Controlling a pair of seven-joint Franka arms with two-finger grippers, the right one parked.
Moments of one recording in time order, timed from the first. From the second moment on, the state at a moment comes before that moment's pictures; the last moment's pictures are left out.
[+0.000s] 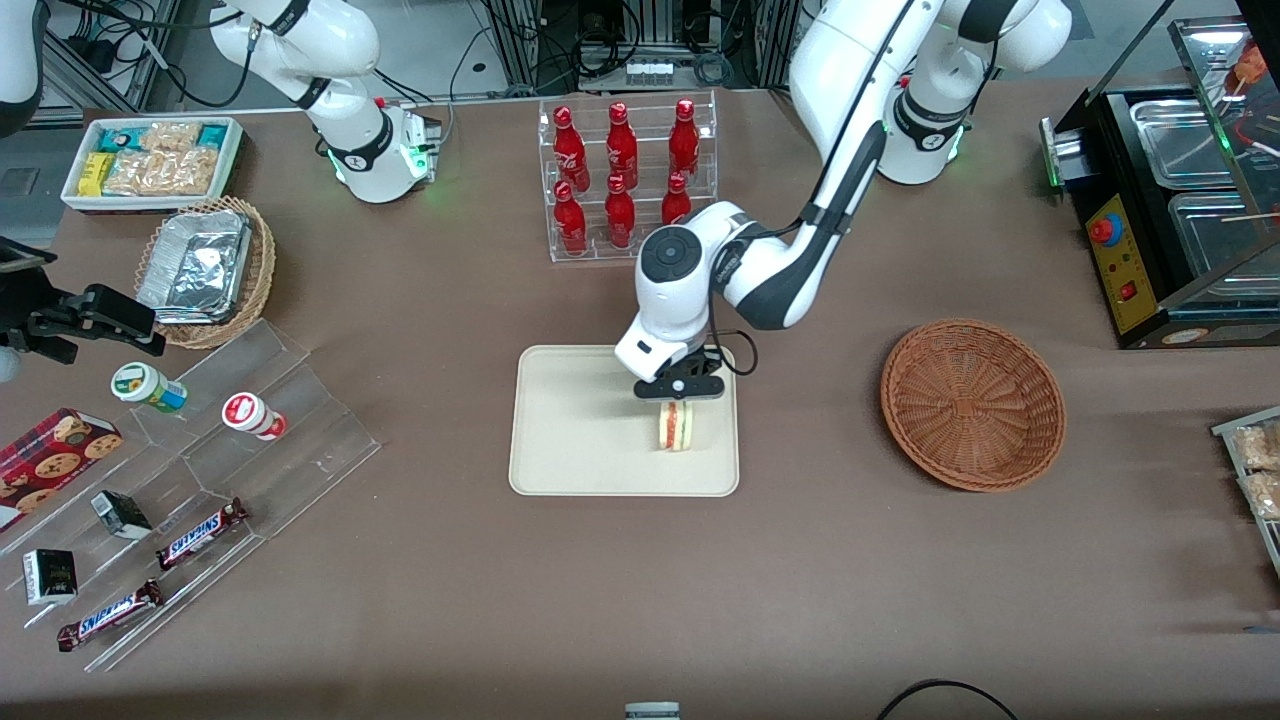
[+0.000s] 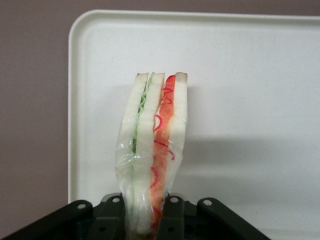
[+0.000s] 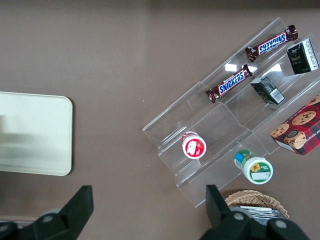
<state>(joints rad) -0.79 0.61 0.00 -1.68 0.10 2.32 -0.88</state>
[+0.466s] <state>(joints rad) -0.79 0.66 0.00 -1.67 0.10 2.35 -0.89</state>
